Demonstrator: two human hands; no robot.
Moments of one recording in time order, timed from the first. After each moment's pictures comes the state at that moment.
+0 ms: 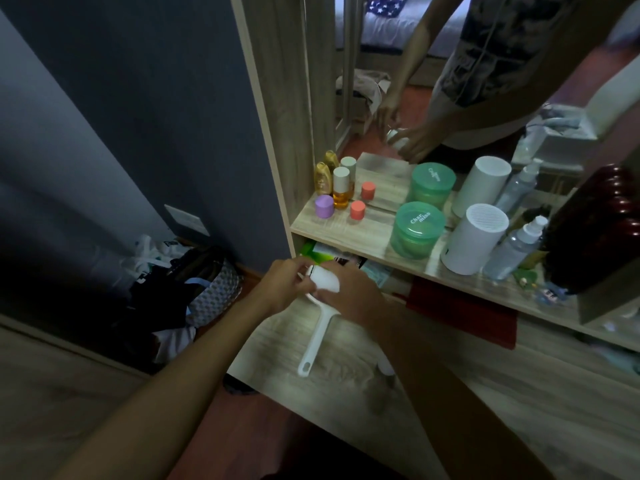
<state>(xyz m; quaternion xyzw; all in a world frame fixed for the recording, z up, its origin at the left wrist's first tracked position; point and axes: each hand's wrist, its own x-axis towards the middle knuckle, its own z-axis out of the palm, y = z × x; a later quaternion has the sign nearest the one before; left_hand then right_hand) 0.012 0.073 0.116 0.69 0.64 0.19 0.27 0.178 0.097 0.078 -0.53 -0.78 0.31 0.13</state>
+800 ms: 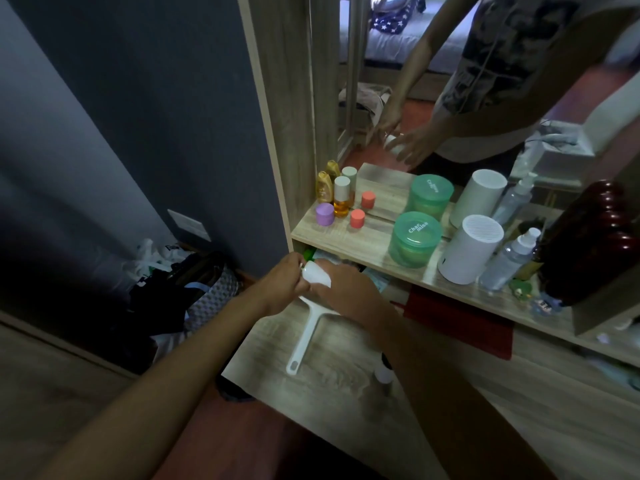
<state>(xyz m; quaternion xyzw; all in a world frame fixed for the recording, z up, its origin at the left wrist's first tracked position) 0.010 0.075 0.127 0.70 0.65 0.15 0.26 0.165 0.098 0.110 -0.51 -0.80 0.29 0.09</state>
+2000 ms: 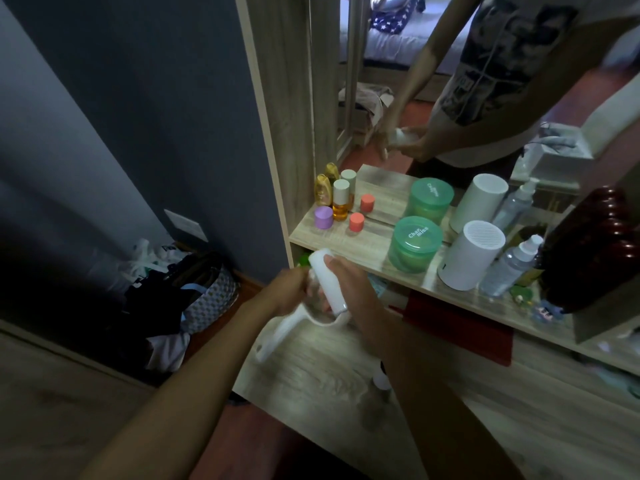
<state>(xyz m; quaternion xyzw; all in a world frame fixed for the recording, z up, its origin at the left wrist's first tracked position) 0.010 0.097 0.093 0.69 0.66 0.12 0.28 0.169 0.093 0.132 -0.51 -0.45 0.64 0.35</state>
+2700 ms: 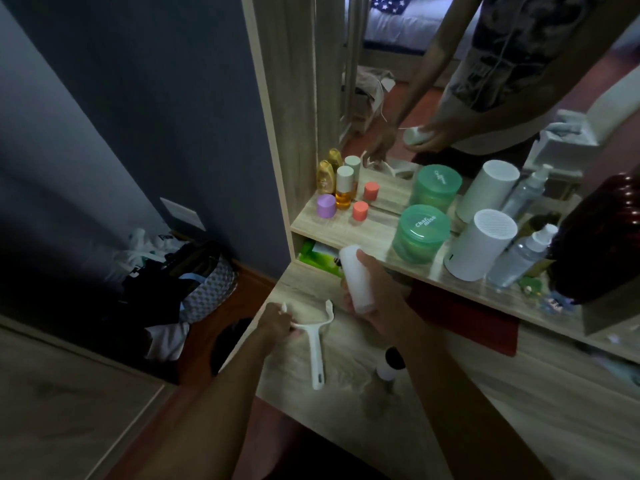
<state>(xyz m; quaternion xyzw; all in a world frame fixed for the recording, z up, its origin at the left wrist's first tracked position) 0.001 0.058 -0.007 0.25 0.76 0.33 0.50 0.196 0.092 0.113 -0.48 -0.25 0.77 0.35</state>
